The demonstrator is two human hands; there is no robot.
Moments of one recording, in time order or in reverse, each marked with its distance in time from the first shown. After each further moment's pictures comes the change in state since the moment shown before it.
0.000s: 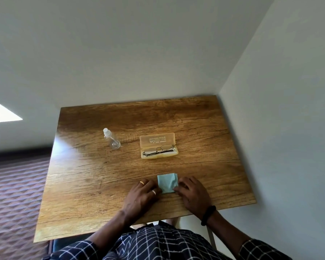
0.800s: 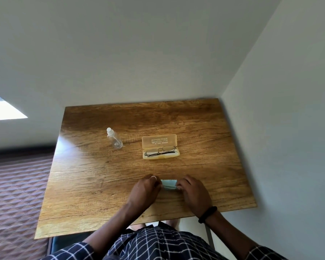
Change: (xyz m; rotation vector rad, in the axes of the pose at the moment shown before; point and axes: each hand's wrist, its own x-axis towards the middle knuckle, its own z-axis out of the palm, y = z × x) left_hand 0.034 0.017 -0.025 -0.307 -0.084 -0.443; right_hand 0.015 -0.016 -0.015 0.131 -0.001 0.147
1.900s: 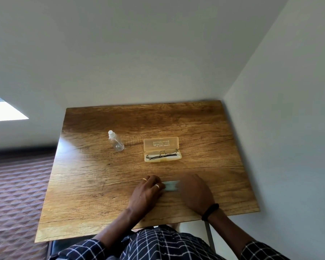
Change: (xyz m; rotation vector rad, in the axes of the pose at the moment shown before) left_hand -0.002 -0.028 0.023 0.156 0.087 0.253; right_hand 0.013 0.019 0.001 -0.128 -0.038 -0.108
